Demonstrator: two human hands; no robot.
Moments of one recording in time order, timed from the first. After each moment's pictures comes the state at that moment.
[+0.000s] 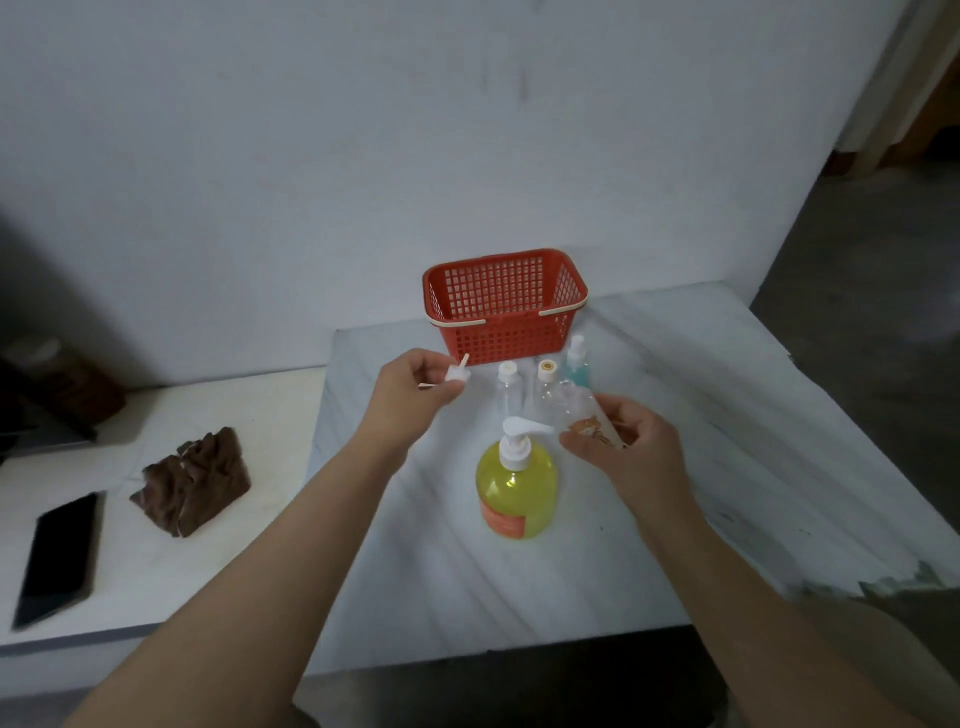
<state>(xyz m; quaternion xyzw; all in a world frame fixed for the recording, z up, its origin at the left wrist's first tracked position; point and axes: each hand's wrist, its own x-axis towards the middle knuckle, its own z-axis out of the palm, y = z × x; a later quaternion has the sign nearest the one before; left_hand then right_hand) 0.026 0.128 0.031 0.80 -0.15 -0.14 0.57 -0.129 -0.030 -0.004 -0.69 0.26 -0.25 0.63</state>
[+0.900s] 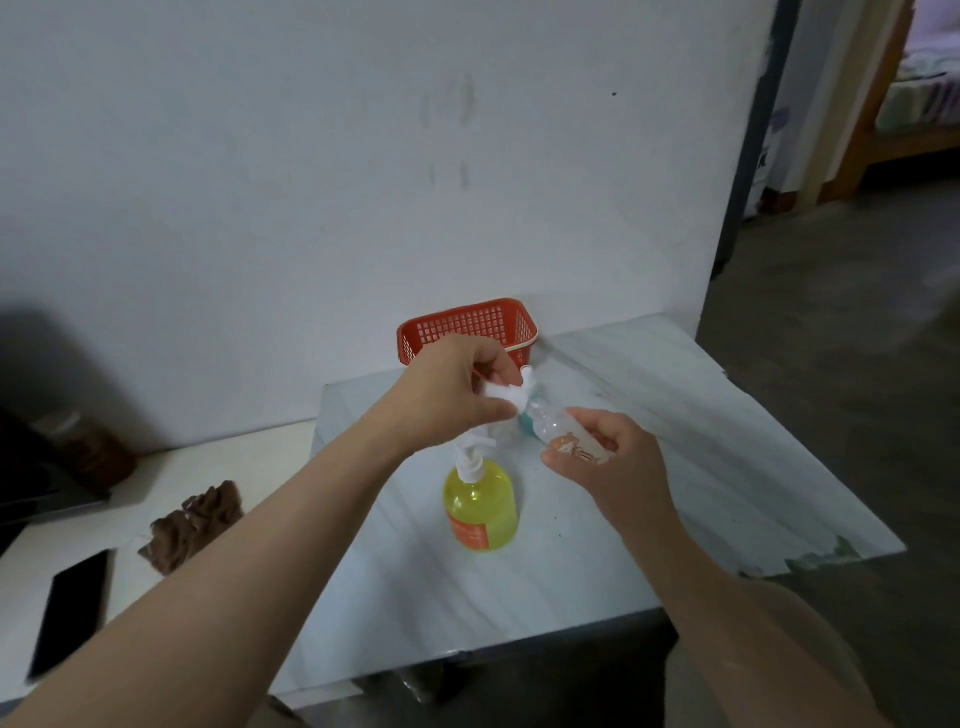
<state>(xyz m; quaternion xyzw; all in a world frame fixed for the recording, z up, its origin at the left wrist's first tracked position) -0.068 0.092 0.144 0.83 -0.46 -0.08 0.31 -0.187 -0.036 0.032 -0.75 0.25 -0.29 0.55</state>
